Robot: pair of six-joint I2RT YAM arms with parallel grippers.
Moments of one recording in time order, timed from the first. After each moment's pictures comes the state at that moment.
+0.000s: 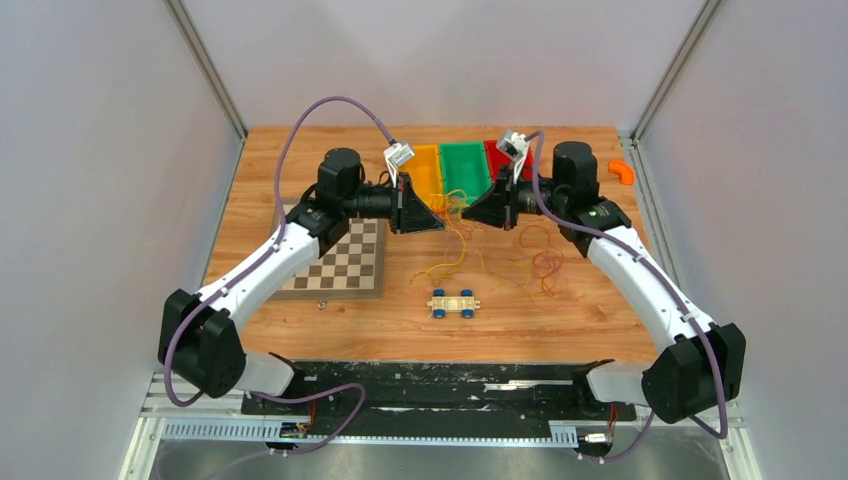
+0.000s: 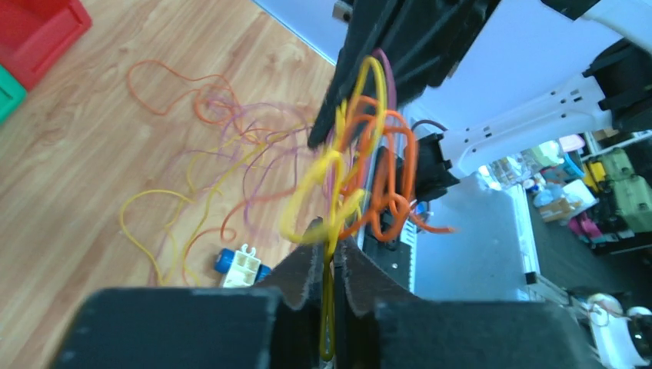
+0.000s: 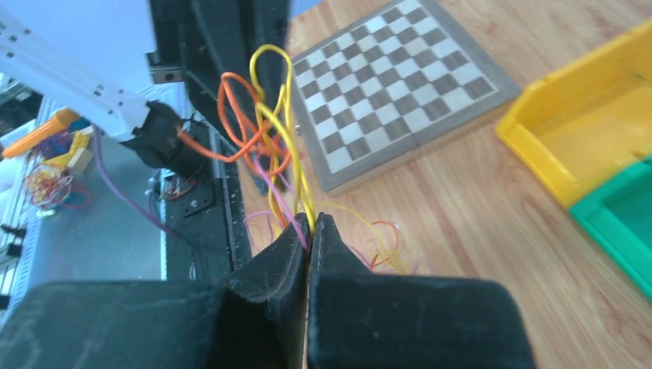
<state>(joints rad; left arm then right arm) -0.50 1.38 1.12 0.04 0.95 -0.42 0.36 1.30 1.16 -0.20 -0.98 0.08</state>
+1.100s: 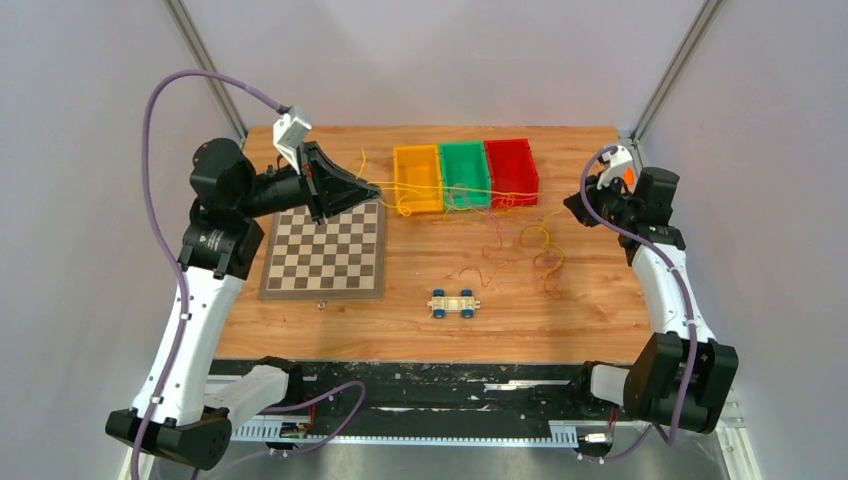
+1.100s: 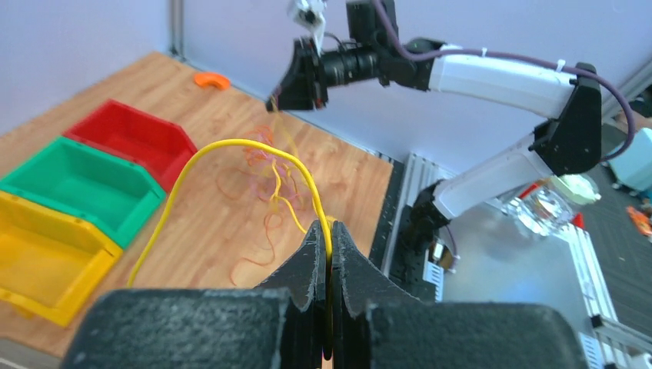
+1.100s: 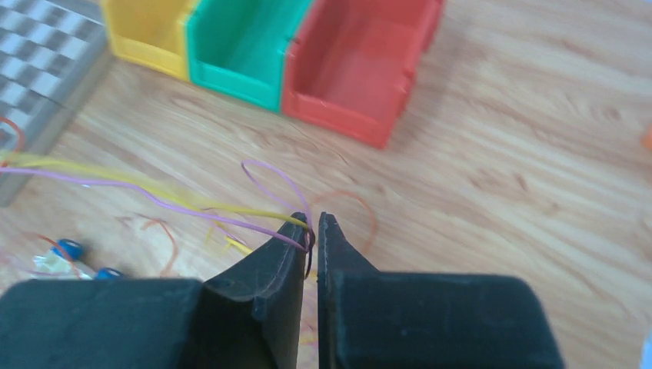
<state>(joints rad) -0.24 1.03 1.31 -0.25 1.05 -0.37 -0.17 1.24 0.96 -0.18 -0.68 -0.19</state>
